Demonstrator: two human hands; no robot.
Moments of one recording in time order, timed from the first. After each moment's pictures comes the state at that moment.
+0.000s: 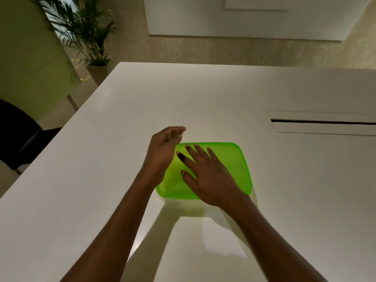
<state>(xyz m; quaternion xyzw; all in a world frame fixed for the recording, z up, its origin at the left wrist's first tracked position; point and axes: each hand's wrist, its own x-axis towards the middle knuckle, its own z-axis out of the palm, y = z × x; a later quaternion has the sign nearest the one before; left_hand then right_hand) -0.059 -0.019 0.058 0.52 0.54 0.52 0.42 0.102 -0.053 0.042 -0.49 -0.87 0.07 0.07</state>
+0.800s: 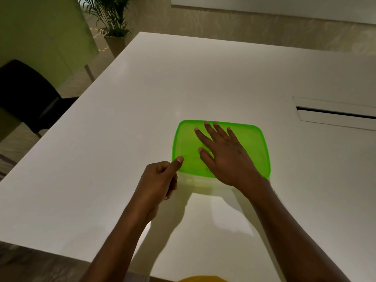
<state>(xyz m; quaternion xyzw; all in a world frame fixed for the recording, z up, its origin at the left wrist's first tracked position) -0.087 -0.142 0.017 0.36 0.63 0.44 0.52 0.104 -0.052 0.040 -0.49 -0.87 0.08 0.06</state>
